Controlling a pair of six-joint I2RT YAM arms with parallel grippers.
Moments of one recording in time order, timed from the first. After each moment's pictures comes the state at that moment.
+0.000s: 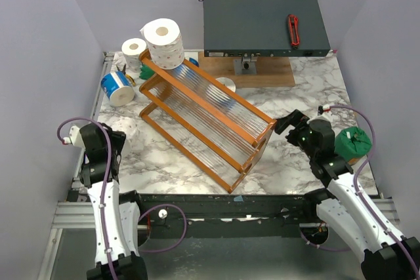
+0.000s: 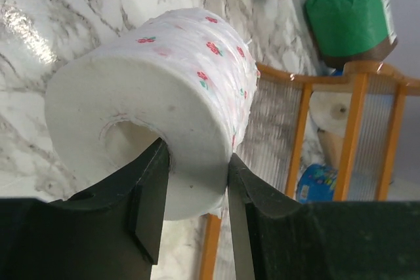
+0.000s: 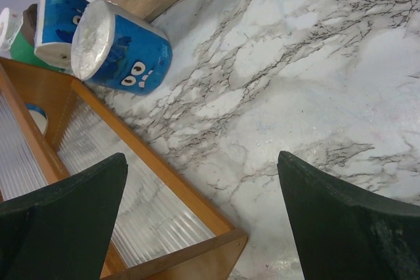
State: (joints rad) left arm 0.33 0.61 0.61 -0.60 -0.03 -0.97; right arm 0.29 0.68 0.45 -0.17 0.11 0.75
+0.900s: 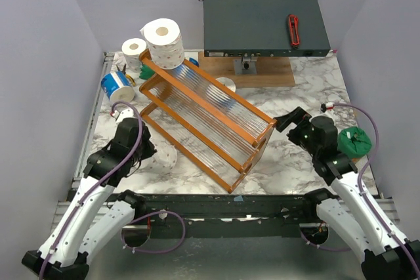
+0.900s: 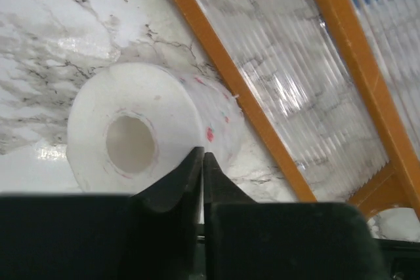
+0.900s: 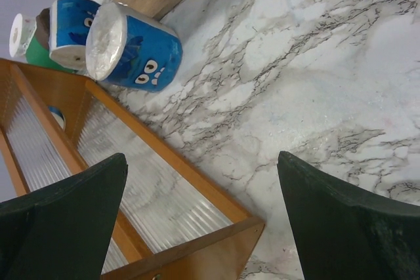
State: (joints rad) left arm -0.40 0.68 0.85 -0.95 -0.23 -0.70; right arm 0.29 0.71 0.54 -0.26 0.10 0.82
